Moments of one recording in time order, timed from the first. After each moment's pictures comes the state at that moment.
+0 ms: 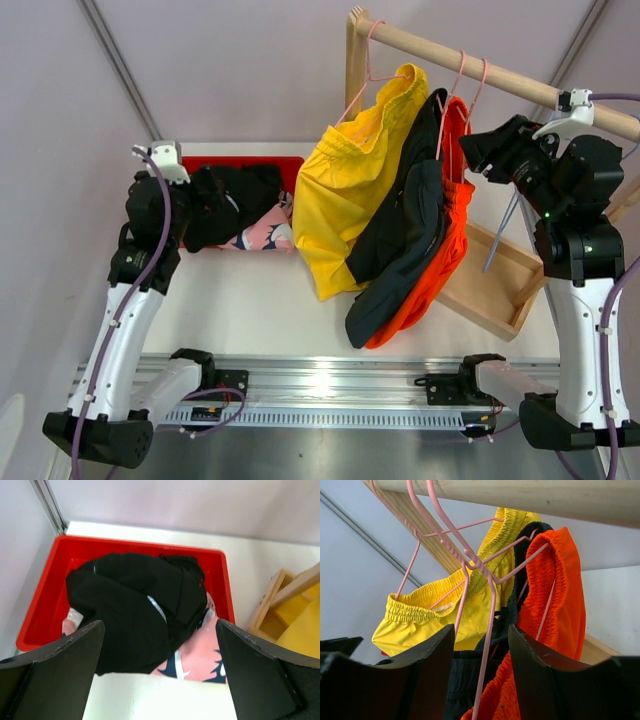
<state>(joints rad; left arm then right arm) -0.14 0.92 1.11 -0.39 -0.14 -0.14 0.09 1.07 1.64 -0.59 -0.25 0.44</state>
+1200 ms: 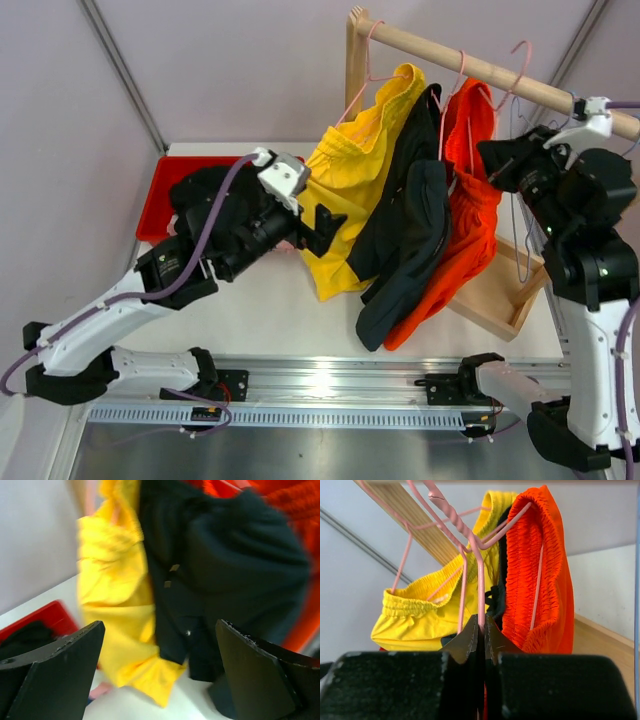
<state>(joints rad) -1.07 1.09 1.48 -0.47 -0.37 -0.03 0.18 1.04 1.67 -0.66 -0.05 0.47</state>
